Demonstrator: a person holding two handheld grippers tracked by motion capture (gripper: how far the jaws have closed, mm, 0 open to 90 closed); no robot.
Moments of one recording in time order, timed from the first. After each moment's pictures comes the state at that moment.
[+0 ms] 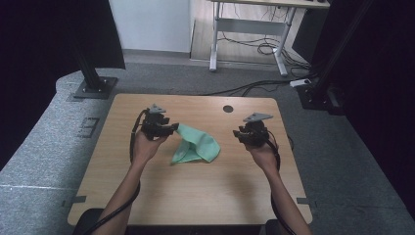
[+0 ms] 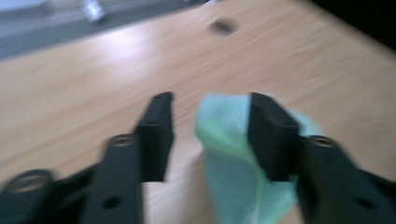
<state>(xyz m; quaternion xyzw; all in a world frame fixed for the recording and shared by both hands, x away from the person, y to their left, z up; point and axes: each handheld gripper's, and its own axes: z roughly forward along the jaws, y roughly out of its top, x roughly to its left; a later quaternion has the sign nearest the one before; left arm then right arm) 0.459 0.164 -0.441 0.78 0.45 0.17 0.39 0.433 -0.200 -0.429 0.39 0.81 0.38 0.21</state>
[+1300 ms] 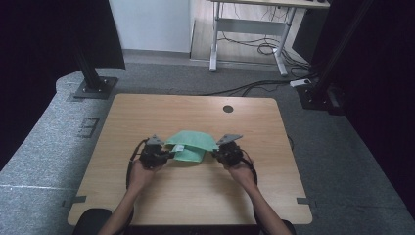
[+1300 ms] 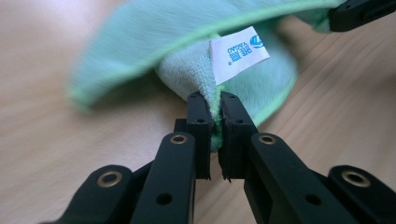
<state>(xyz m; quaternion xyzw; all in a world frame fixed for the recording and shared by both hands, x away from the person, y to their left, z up) 0.399 0.181 -0.500 0.81 0.39 0.09 0.42 0.410 -0.134 -0.498 0.32 0.86 0.38 0.15</state>
